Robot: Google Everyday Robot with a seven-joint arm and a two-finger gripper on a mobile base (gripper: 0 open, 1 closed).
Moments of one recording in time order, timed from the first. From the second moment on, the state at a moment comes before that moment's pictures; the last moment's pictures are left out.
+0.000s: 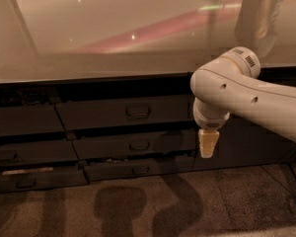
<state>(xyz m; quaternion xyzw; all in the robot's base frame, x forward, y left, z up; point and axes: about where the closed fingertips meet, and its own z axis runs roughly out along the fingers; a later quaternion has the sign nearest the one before) 0.543 -0.180 0.733 -0.68 0.71 -0.14 0.09</state>
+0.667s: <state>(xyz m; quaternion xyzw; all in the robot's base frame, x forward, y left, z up) 0.544 -0.181 0.733 -0.69 0.71 -0.12 0.11</state>
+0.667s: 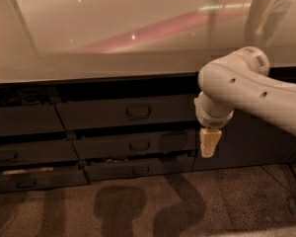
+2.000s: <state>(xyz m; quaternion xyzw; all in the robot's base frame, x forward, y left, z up) 0.570 -0.200 0.732 -0.71 0.69 -0.05 0.13</state>
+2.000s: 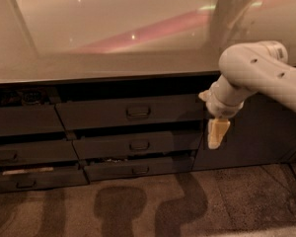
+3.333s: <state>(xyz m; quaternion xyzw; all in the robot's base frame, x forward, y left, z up) 0.638 -0.271 0.677 -0.65 0.76 -0.01 0.08</state>
